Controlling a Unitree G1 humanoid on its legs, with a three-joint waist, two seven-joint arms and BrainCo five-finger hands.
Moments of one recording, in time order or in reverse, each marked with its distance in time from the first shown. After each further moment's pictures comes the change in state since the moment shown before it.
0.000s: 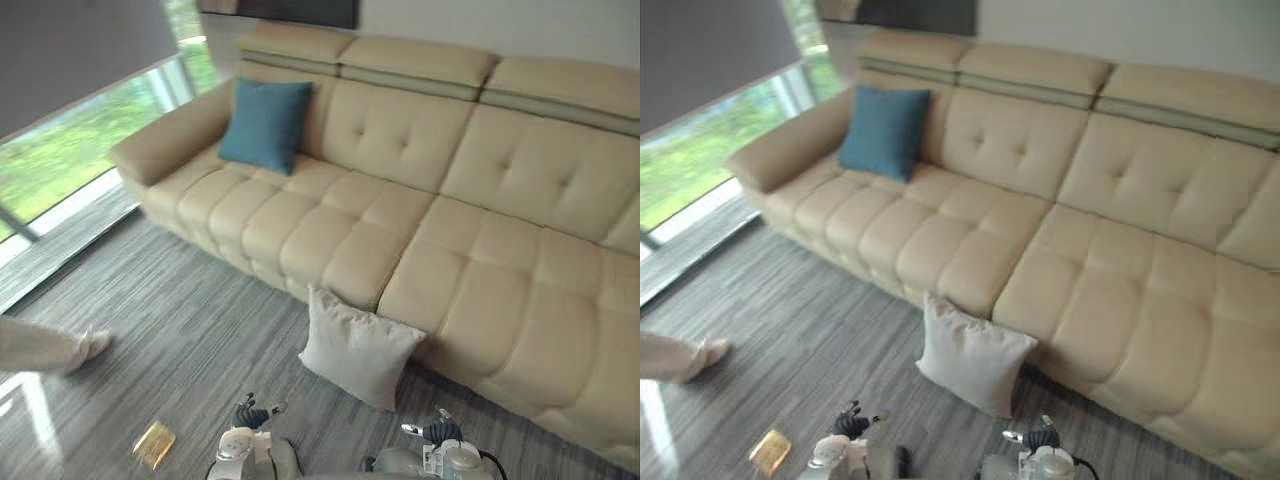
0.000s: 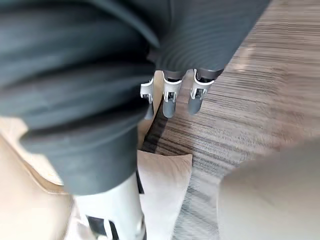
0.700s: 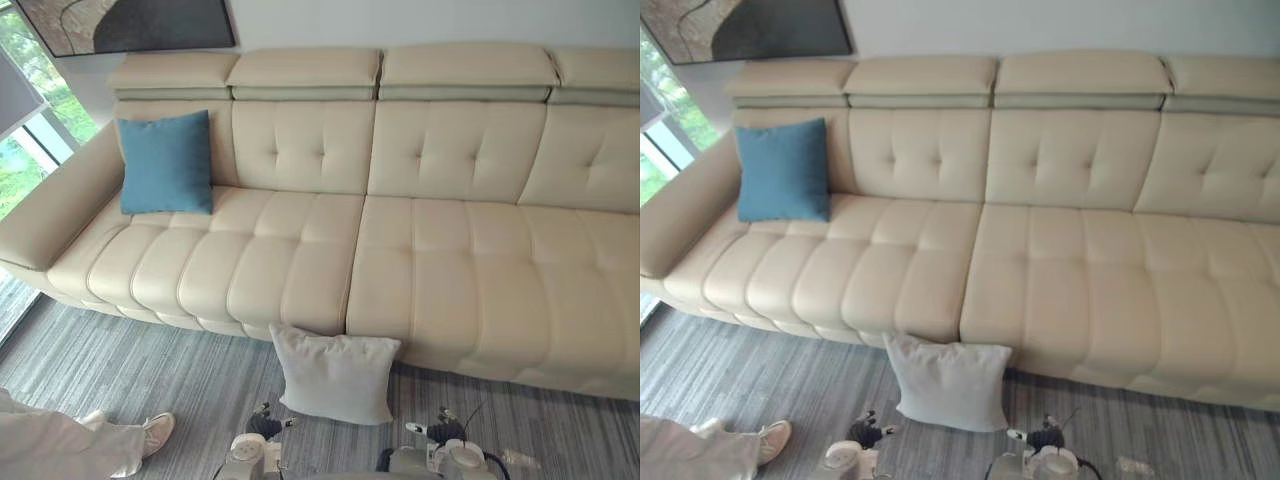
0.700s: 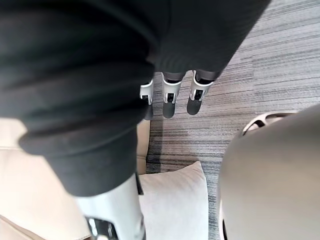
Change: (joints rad) left arm -0.020 -0.007 -0.117 0.048 0.034 -0.002 -0.012; right arm -0.053 -0.047 -0.040 0.077 0.014 -0.010 -0.005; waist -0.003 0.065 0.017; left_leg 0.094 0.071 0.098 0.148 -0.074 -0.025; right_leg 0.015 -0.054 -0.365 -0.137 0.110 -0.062
